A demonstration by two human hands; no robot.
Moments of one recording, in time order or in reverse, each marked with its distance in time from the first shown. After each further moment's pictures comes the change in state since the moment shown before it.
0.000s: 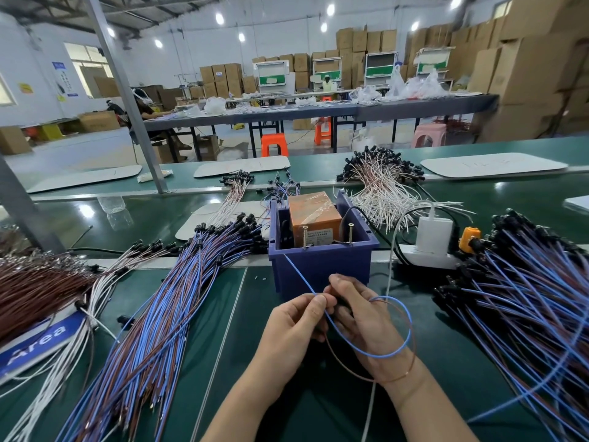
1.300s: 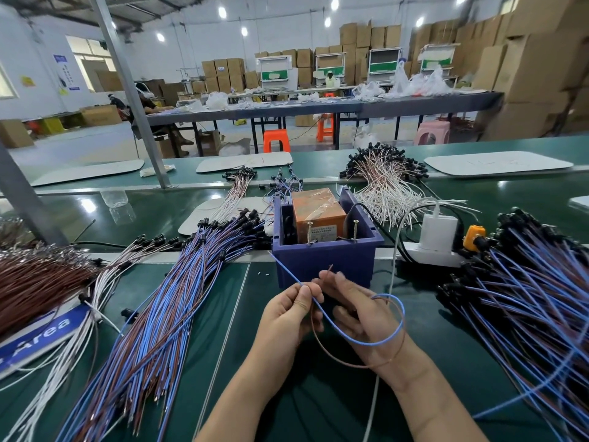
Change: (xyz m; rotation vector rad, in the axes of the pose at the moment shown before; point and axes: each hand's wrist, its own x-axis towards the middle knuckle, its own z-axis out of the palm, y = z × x) left_hand 0.006 -0.004 -0.008 -0.274 0.064 -0.046; right_hand -0.013 -0.013 0.008 0.006 -0.110 0.116
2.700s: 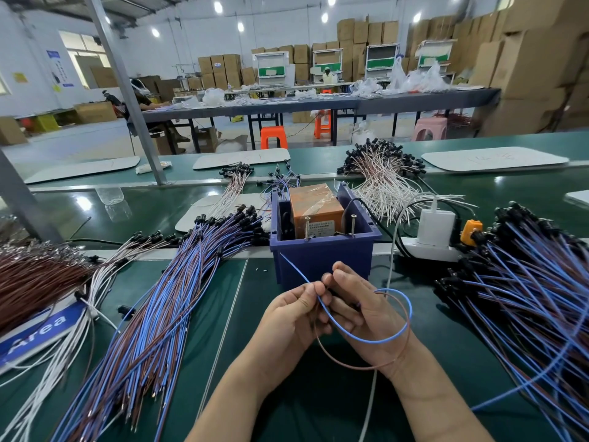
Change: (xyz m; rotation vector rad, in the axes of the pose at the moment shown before) left_hand 0.006 -0.006 -0.008 -0.131 -0.217 -0.113; right_hand -0.005 -0.007 0.004 0.188 -0.115 -0.024
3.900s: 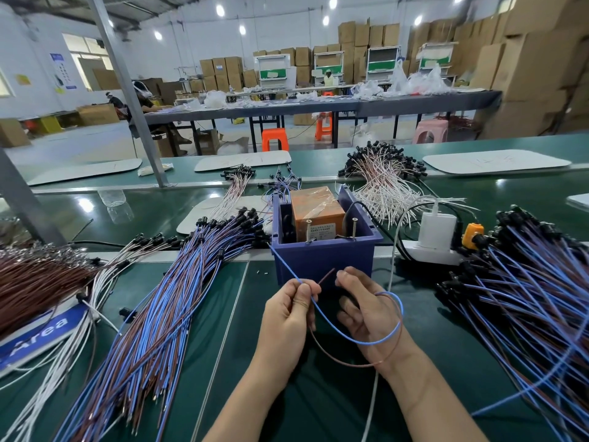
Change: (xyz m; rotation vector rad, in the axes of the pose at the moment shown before) left_hand -0.004 -0.002 0.011 0.491 0.348 0.316; right_hand 0.010 0.007 -0.009 -0.062 0.294 -0.097
